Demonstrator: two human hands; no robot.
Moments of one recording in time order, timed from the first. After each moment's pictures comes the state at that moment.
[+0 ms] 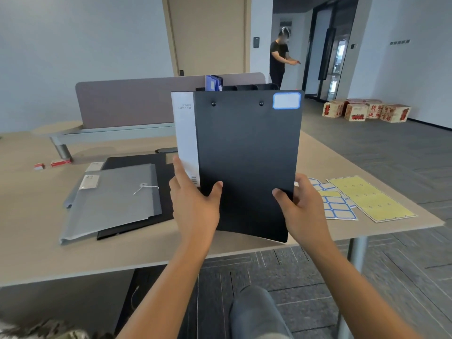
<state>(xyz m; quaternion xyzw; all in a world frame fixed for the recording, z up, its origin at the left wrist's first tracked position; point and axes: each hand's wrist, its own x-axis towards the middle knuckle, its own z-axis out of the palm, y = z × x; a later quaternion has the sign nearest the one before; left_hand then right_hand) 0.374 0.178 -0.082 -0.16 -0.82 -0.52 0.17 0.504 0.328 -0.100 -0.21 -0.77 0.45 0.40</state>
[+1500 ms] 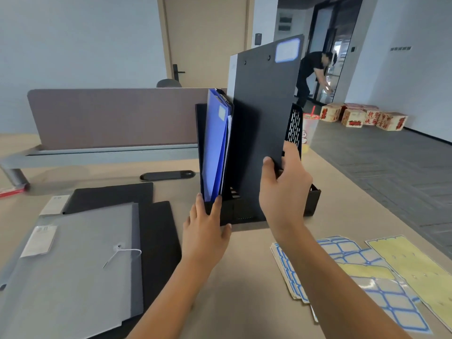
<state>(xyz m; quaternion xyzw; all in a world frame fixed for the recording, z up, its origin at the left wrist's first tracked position) 0.174 0.283 -0.122 -0.34 -0.91 -0.20 0.09 0.271 0.396 -0.007 -0.28 -0.74 0.29 0.54</state>
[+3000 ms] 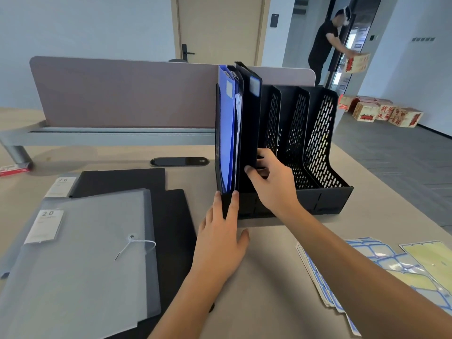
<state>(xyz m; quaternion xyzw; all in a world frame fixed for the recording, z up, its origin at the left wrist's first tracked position) 0.169 0.260 -0.143 -0.40 -0.87 -0.27 0.08 0.192 0.424 -0.071 -0.17 -0.86 0.33 0.35</state>
